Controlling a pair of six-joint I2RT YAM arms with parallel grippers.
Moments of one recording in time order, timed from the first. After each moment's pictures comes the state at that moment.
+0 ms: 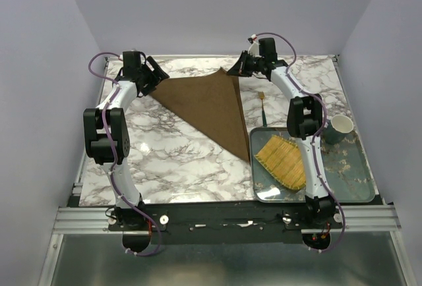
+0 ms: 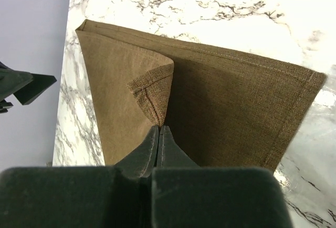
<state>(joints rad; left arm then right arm) 0.02 1.93 1.48 -0.22 0.22 -0.70 0.24 2.59 2.33 -0.31 -0.69 0.53</state>
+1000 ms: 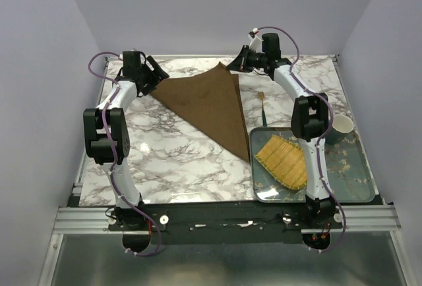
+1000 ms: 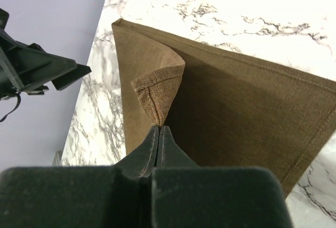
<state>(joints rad) 0.02 1.93 1.48 -0.22 0.22 -0.70 0.24 2.47 2.20 -0.21 -0.76 0.53</state>
